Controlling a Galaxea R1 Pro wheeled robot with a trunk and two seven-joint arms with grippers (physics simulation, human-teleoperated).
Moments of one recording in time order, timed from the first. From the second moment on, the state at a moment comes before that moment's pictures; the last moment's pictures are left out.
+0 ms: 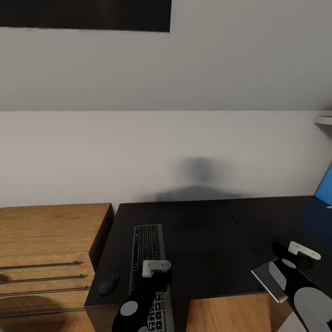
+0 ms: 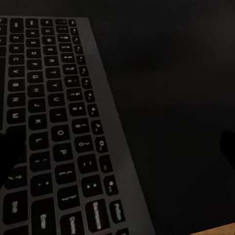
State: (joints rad) left arm -0.15 -0.04 -0.65 -1.51 0.43 0.40 0.57; right arm -0.70 -0.28 -0.13 -0.34 -0.27 -0.22 -0.47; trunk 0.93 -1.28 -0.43
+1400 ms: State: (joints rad) left arm -0.15 -0.04 -0.65 -1.51 0.43 0.40 0.57; right arm -0.70 -0.35 -0.16 -0.32 -0.52 -0.09 -0.30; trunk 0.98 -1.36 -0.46
